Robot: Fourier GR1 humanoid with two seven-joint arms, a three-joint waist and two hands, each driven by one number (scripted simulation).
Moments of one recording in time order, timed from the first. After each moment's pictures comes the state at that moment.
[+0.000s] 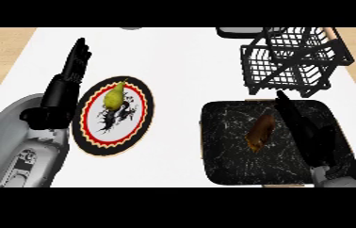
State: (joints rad) left arm -0.29 0.33 -0.14 -1.53 0.04 0.21 -0.06; right arm -0.04 -0.45 0.25 -1.47 -0.25 -0.11 0.02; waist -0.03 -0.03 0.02
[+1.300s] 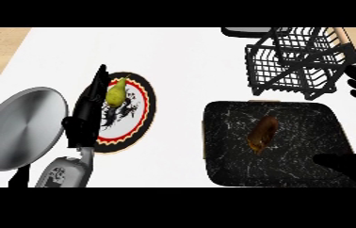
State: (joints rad) left arm -0.17 0.18 -0.21 -1.54 -0.01 0.31 0.05; right arm -0.05 -0.91 0.05 -2.13 -0.24 -0.17 0.78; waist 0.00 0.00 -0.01
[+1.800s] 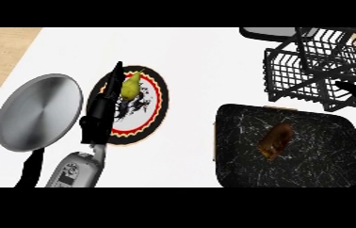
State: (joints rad) left arm -0.22 0.15 -0.26 -1.52 -0.03 0.29 0.05; right arm -0.26 -1.23 0.26 -2.16 -0.25 0.11 1.08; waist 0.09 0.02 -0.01
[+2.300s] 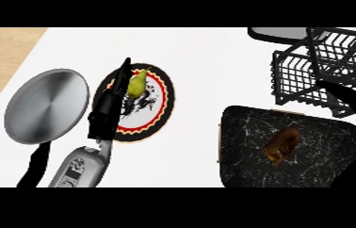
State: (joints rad) left arm -0.27 0.13 -0.27 -1.51 -0.04 0.28 0.06; right arm -0.50 -1.22 0.49 -2.04 -0.33 0.17 1.17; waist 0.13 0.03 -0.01
